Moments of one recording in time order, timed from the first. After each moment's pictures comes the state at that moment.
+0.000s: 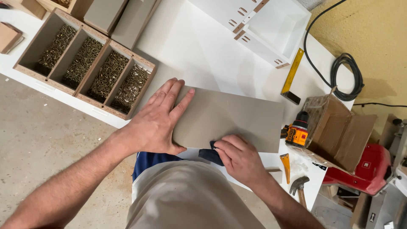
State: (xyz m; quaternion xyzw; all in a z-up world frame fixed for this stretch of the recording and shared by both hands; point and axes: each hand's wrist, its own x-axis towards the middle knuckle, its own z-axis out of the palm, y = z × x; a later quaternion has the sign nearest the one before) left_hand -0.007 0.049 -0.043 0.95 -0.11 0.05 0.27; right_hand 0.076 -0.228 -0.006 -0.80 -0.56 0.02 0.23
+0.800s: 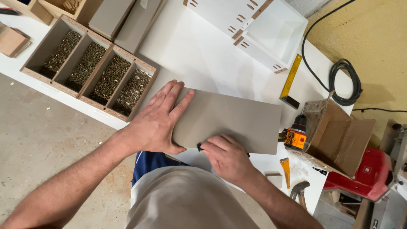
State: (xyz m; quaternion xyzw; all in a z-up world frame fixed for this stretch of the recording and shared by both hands) left_hand -0.005 0.048 -0.045 0.95 -0.11 0.09 0.26; right_hand 0.071 -0.210 -0.021 -0.76 -0.59 0.04 0.26
